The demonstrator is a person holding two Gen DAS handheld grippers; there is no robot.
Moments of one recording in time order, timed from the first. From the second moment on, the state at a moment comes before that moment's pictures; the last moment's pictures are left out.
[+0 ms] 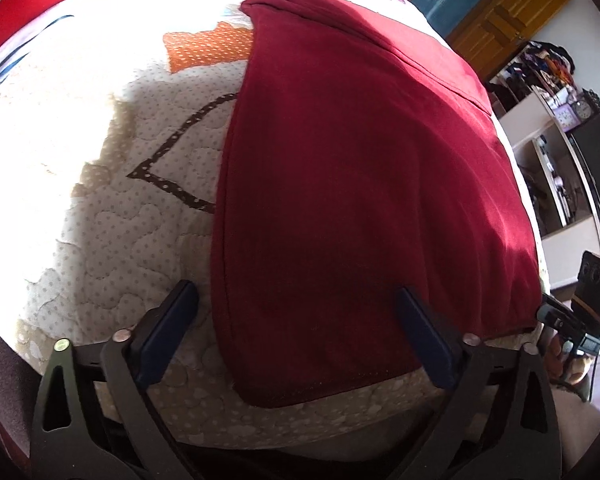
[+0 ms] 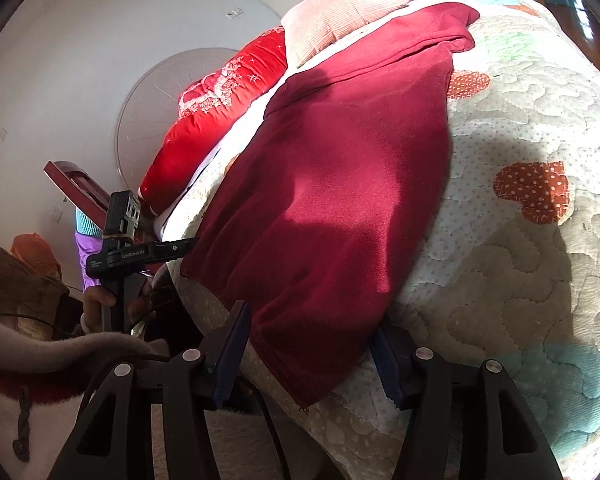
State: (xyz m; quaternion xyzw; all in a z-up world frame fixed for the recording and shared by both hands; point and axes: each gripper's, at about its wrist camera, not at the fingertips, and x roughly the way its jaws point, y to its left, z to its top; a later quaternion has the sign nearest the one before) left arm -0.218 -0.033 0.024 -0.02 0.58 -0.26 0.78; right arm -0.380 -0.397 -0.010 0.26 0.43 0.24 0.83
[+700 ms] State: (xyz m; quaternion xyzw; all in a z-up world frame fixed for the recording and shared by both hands) left arm -0.173 -0.019 0.089 -0.08 0.52 -0.31 0.79; right arm -0.317 -0.429 0.074 0.33 0.28 0.30 0.85
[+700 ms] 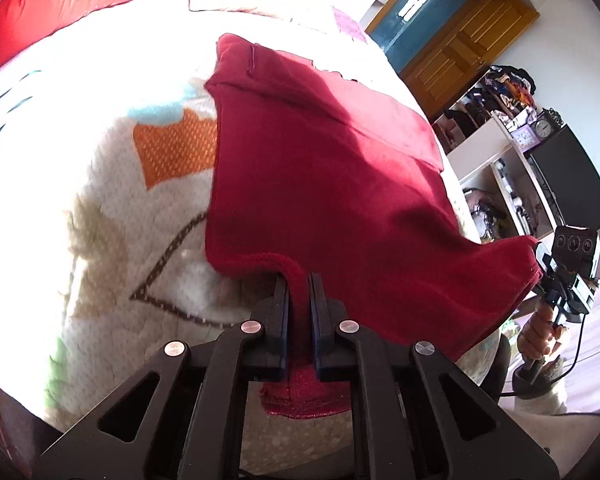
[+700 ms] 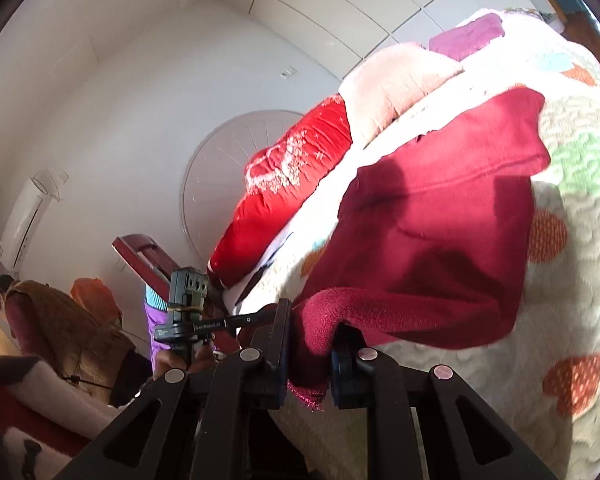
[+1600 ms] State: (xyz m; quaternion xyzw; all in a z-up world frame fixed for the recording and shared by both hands) left arm 0.098 -0.086 0.119 -0.20 0.44 -0.23 0.84; right arm -0.081 -0.545 0.075 0.31 0.30 0.04 0.90
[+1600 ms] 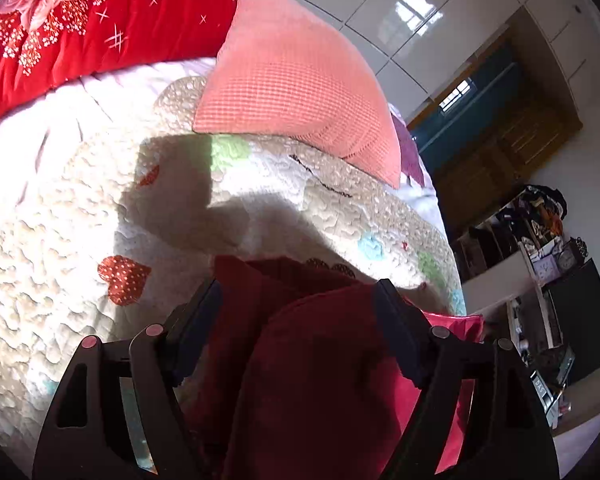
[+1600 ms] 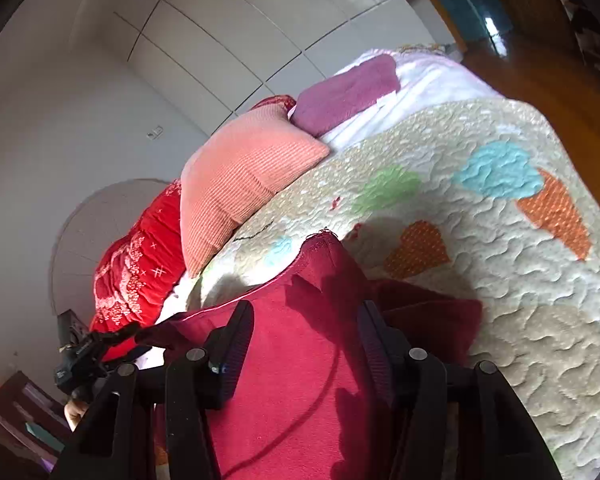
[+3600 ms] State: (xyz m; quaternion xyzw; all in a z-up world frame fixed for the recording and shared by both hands) left arm -0.025 -0.117 0.083 0.01 0.42 -0.12 0.90; right arm -0.150 -0.444 0.064 0.14 0.39 -0.02 0.91
